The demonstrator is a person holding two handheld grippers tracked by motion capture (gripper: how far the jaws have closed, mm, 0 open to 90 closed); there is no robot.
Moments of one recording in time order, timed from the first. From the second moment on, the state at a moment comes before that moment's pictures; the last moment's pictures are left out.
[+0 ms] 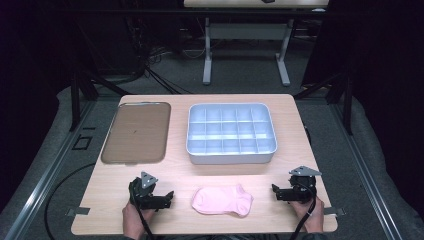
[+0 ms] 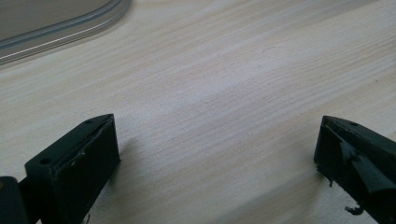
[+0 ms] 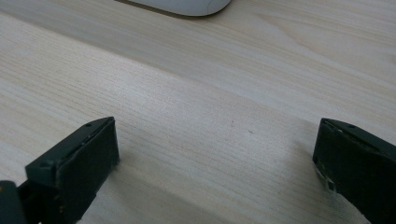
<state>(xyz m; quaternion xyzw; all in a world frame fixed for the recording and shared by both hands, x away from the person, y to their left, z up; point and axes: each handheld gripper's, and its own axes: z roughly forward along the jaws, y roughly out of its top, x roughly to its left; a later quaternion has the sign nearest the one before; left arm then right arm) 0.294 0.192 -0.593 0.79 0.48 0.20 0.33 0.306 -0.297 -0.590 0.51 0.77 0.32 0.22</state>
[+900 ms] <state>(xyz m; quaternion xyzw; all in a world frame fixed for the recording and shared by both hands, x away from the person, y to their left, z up) 0.294 0.192 -0.593 0.78 0.49 0.21 0.33 0.307 -0.297 -0.590 0.52 0.76 0.32 0.22</state>
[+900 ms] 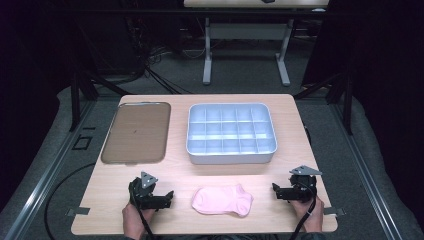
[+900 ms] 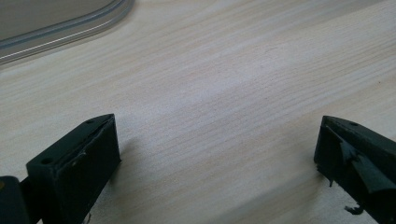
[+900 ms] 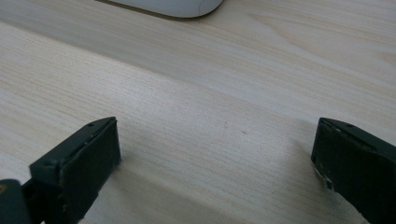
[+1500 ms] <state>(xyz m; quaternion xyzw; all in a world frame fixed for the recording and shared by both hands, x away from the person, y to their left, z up) 0.294 0.192 -0.592 0.78 0.49 0.21 0.33 0.306 -0.298 -0.585 0.52 0.76 0.34 0.20</state>
